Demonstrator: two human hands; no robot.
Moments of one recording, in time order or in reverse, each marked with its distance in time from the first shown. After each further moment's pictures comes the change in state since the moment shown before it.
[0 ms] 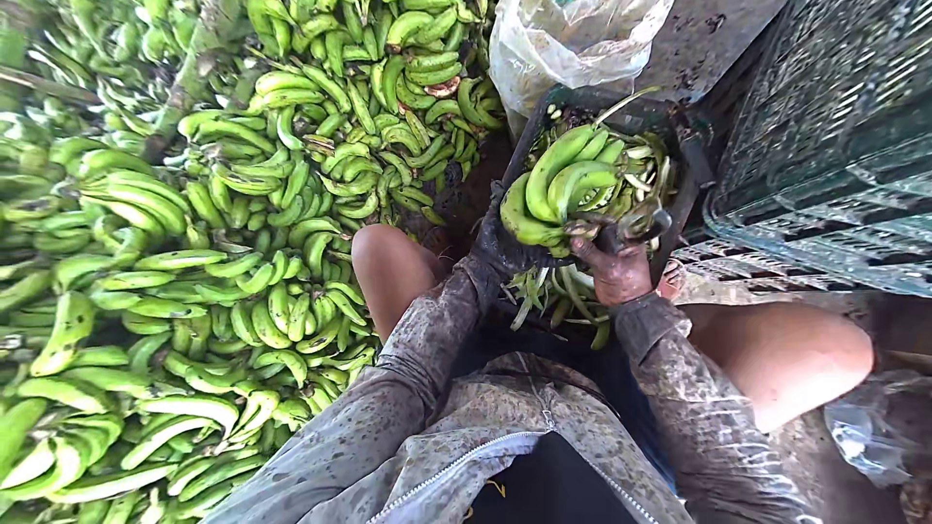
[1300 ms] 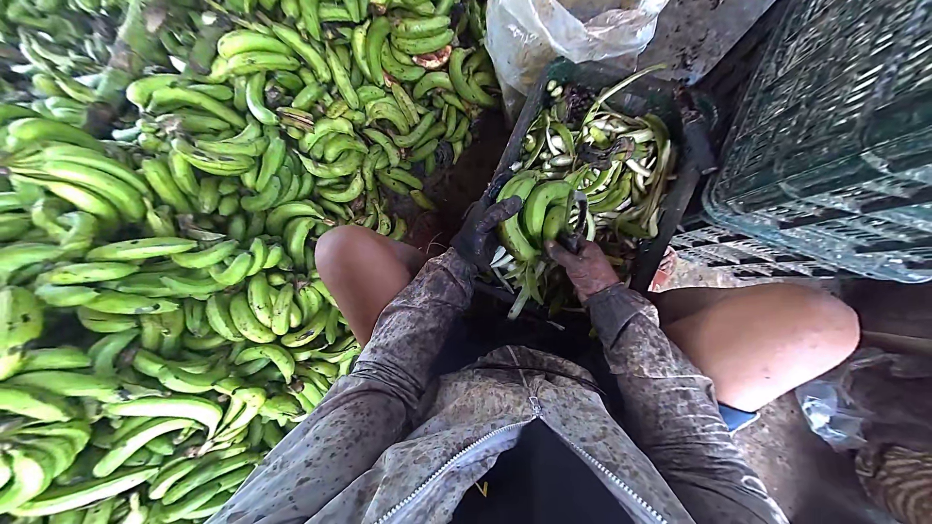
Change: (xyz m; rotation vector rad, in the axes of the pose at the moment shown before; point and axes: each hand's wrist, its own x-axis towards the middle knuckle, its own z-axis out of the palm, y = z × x) left_hand -0.019 0.011 -0.038 0.506 0.153 0.130; right_hand -0.010 0.028 0.015 -0.492 0.000 0.599
